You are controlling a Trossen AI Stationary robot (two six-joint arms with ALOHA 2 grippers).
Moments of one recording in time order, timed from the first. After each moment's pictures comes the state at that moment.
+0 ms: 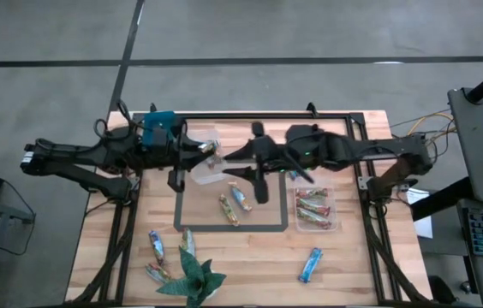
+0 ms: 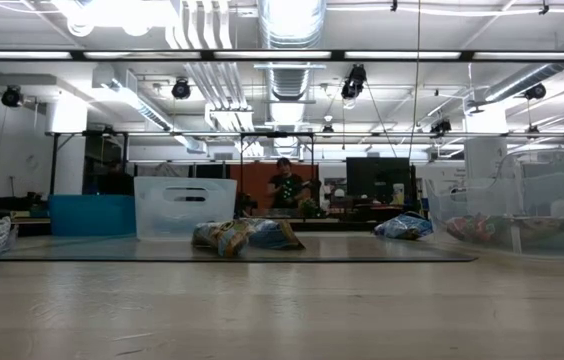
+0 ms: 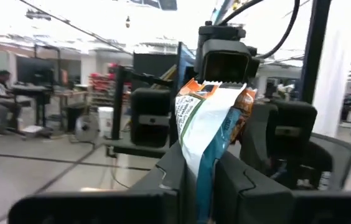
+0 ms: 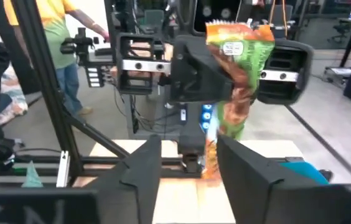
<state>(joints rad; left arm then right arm) -0.09 0.97 1.01 0.23 -0.14 -0.05 0.11 1.61 1.73 -0.25 0.07 0.06</state>
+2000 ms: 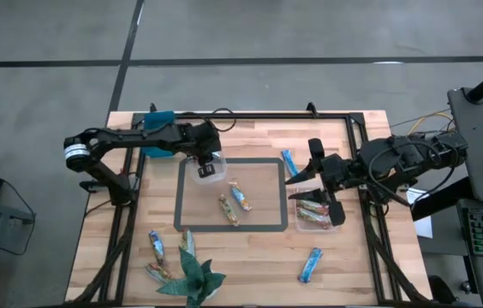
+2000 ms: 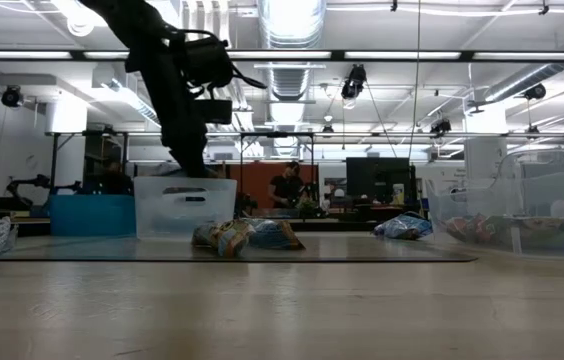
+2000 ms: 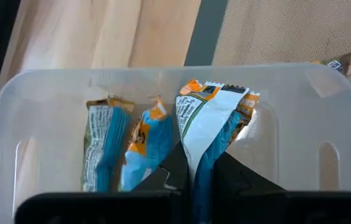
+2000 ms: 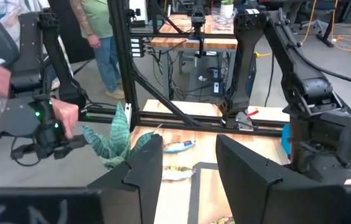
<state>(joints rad) 0.40 1.51 1.01 -0.58 -0.06 0.17 0.36 1.26 1.60 -0.59 0.16 0.12</state>
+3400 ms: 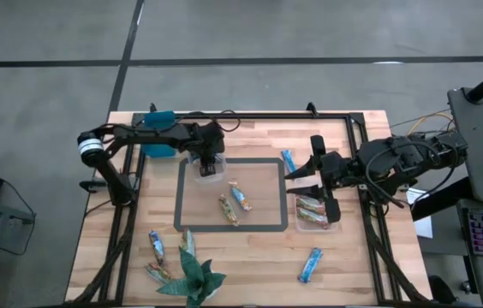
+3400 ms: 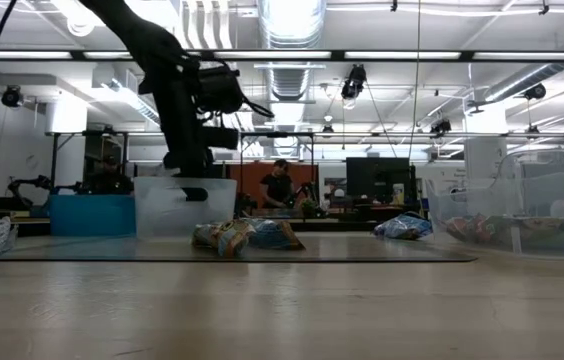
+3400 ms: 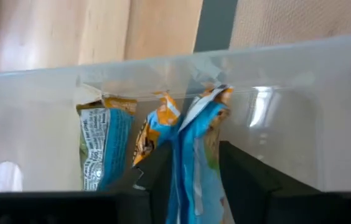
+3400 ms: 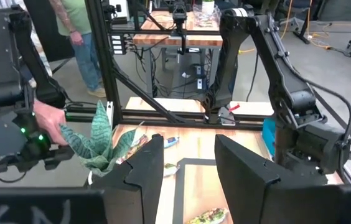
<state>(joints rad) 0.44 1.63 1.03 -0.56 -0.06 0.28 0.36 1.26 1.60 -0.61 0.24 0.13</state>
